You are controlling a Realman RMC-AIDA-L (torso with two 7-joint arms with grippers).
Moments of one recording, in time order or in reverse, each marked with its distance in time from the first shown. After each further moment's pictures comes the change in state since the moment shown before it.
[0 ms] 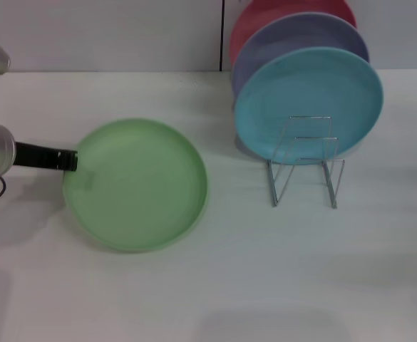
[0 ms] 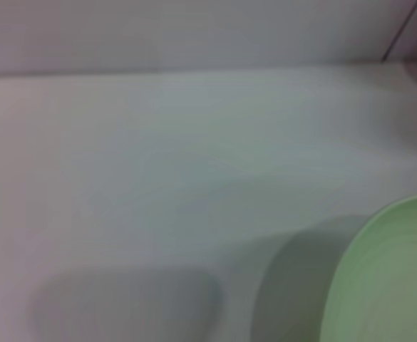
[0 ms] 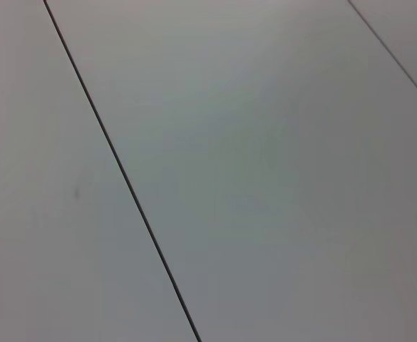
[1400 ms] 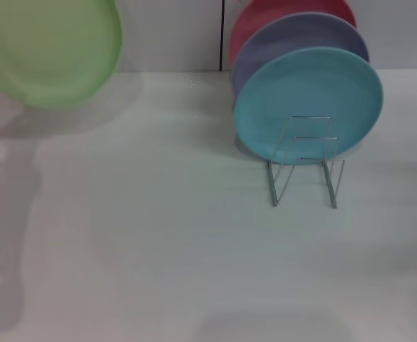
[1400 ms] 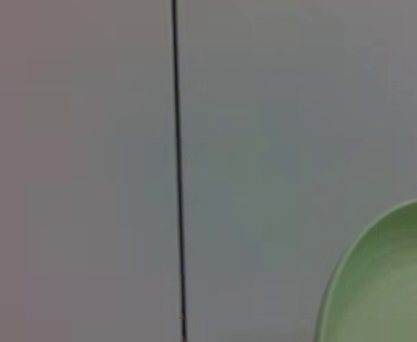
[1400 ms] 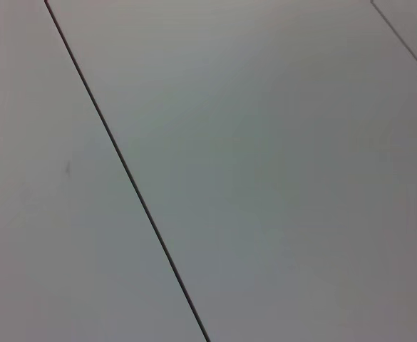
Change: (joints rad) left arm 0.207 0.002 0.401 0.325 -0.115 1.599 -0.017; right arm 0.023 0.000 0.002 0.009 0.004 0.064 -0.009
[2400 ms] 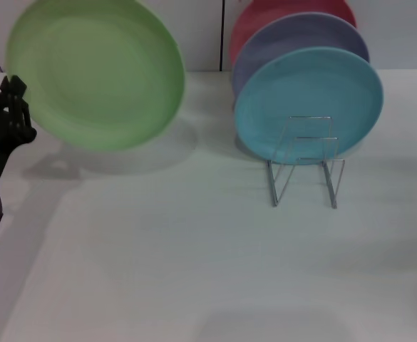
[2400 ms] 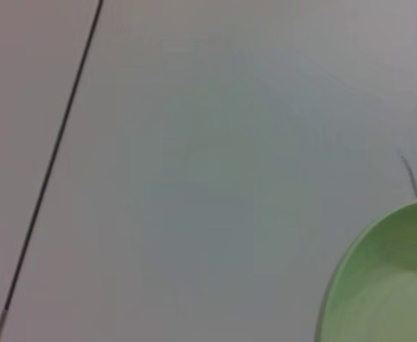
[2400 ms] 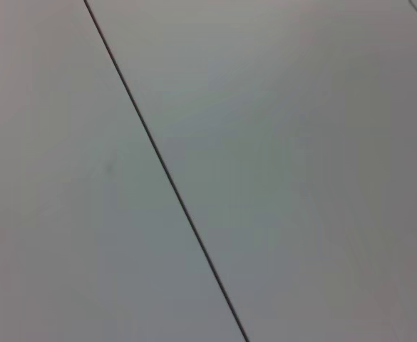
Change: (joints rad) left arm -0.074 -0.004 0.303 0.603 0.221 0.761 -0.678; right arm -0.003 0.005 -0.032 0.040 -0.007 -0.022 -0.043
